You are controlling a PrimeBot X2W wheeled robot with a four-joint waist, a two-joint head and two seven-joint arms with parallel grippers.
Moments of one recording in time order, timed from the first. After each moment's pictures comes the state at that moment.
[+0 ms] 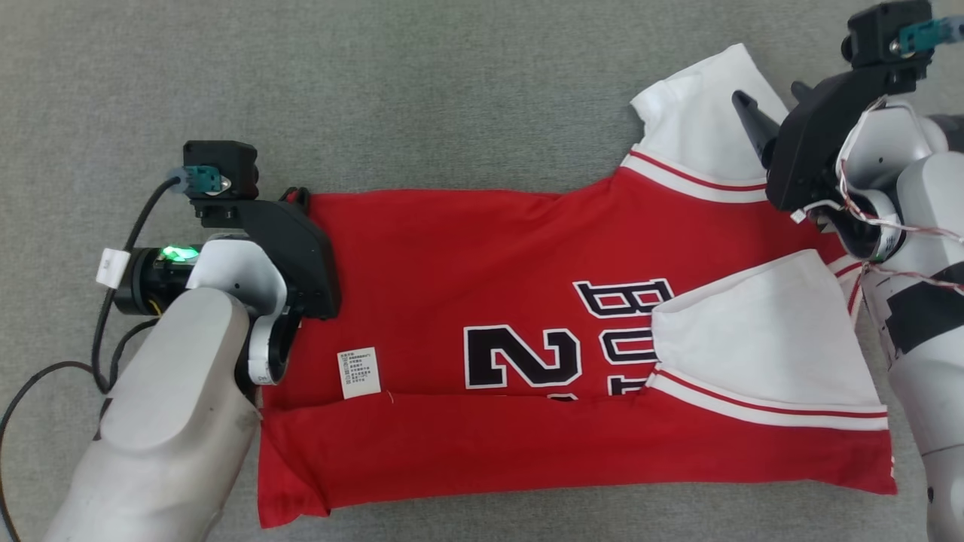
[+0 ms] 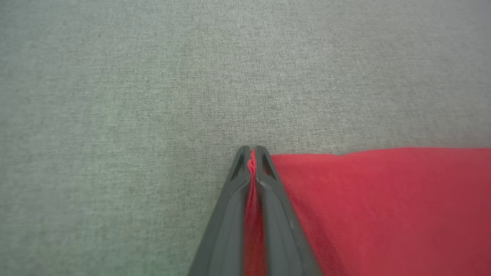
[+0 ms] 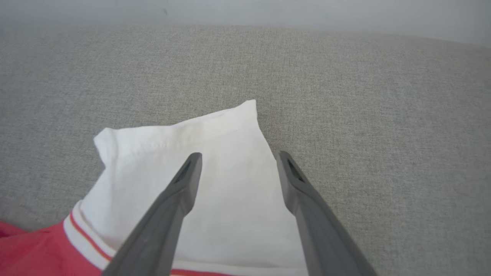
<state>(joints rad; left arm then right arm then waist) -0.81 0.24 -0.47 0.51 -0.54 0.22 0.32 -0.98 -0.29 0.21 0.66 0.38 0.13 0.51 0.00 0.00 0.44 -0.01</state>
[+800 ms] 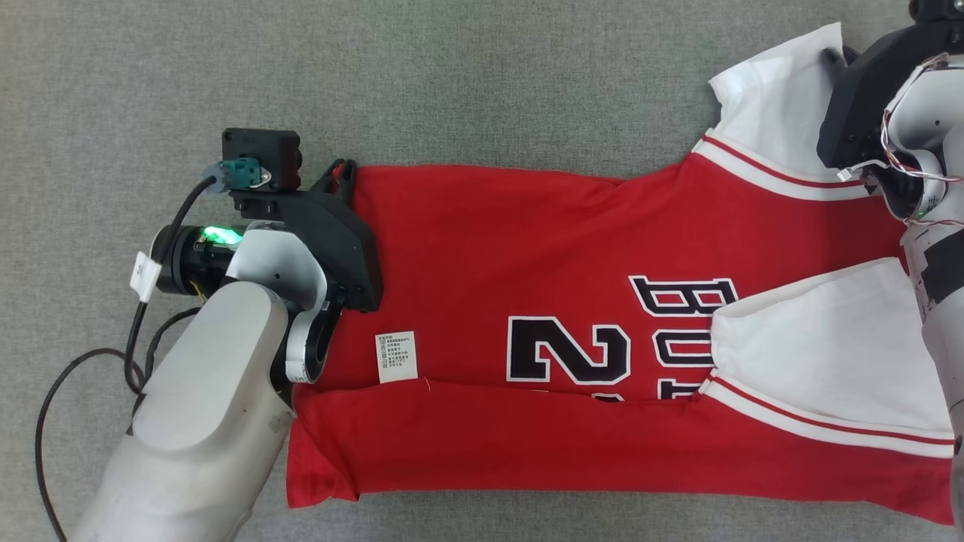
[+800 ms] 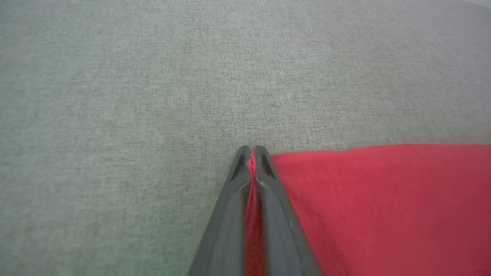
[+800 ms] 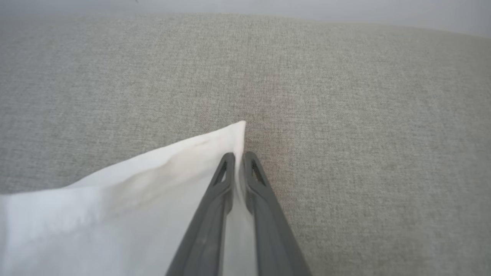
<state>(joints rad) -0.82 0.20 -0.50 0.44 -0.54 0.22 0.26 -1.13 -0.31 0.14 0.92 0.27 0.13 0.40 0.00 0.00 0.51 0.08</state>
